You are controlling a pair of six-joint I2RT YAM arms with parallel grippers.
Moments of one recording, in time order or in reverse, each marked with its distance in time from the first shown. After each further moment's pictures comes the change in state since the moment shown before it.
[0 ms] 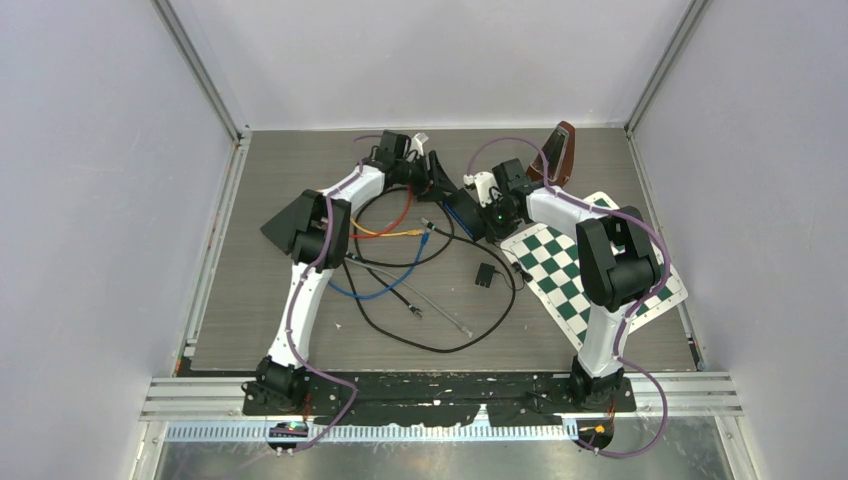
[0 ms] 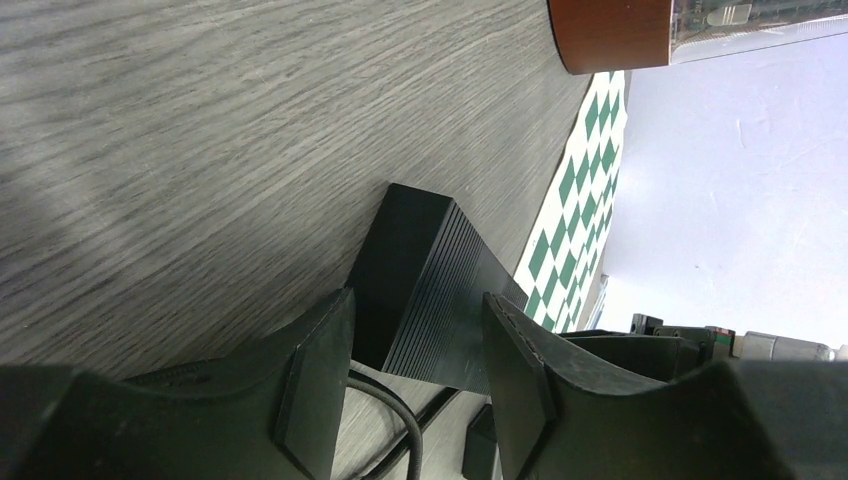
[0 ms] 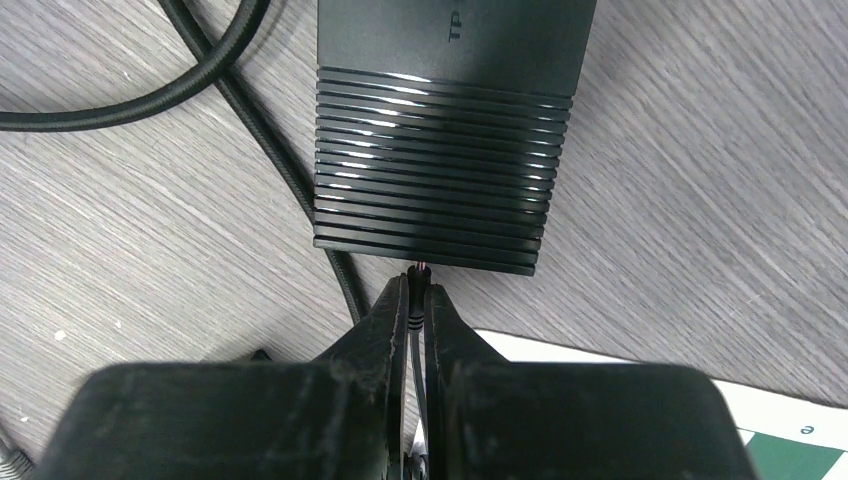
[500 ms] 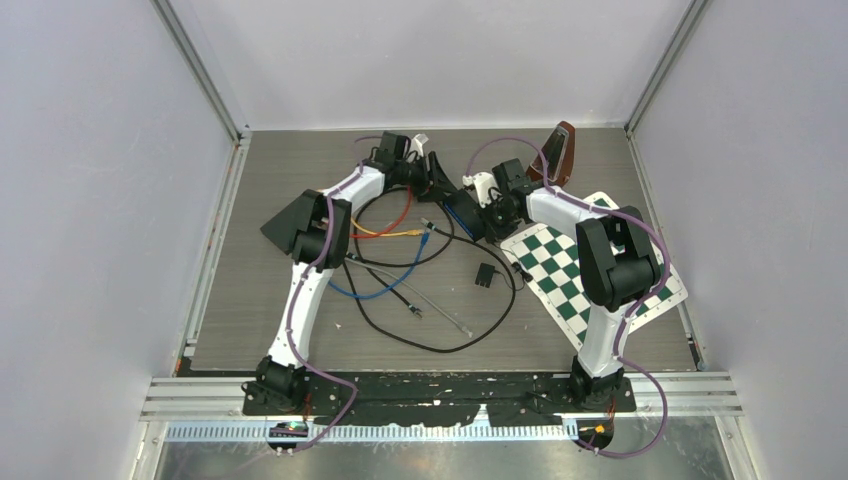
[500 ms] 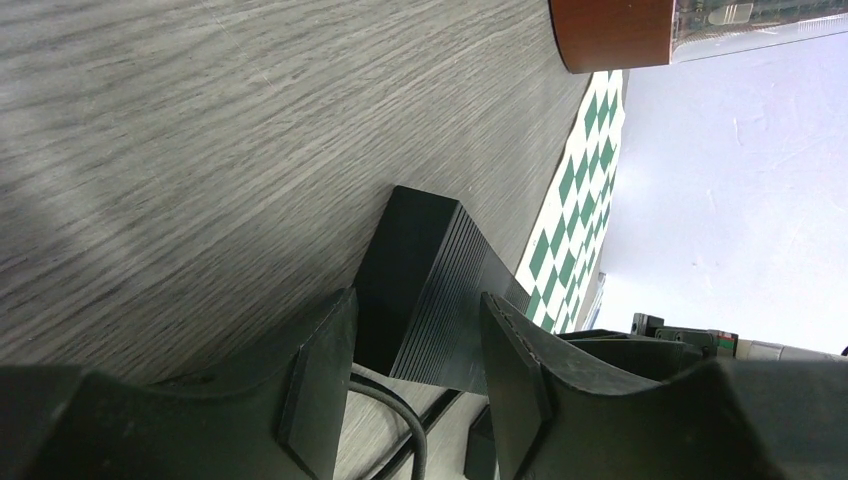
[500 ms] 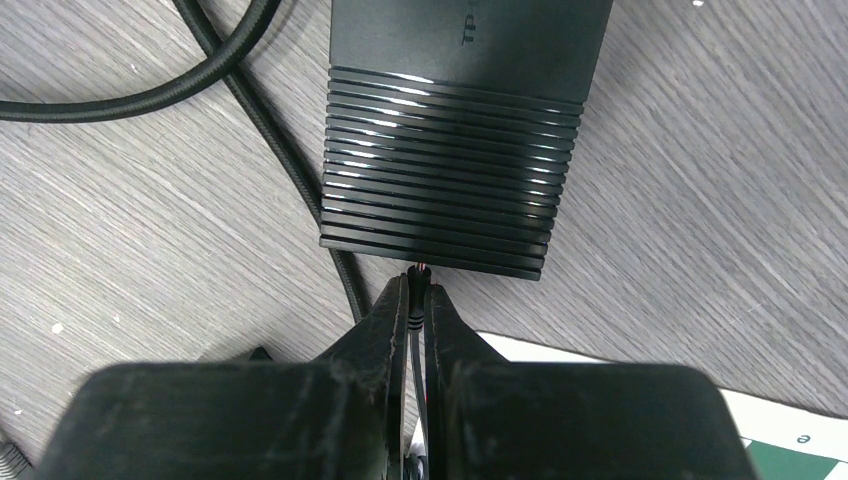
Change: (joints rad) left arm -0.006 0.010 0.000 0.016 0.013 -0.008; right arm 0.000 0.001 0.001 0.002 -0.010 -0.022
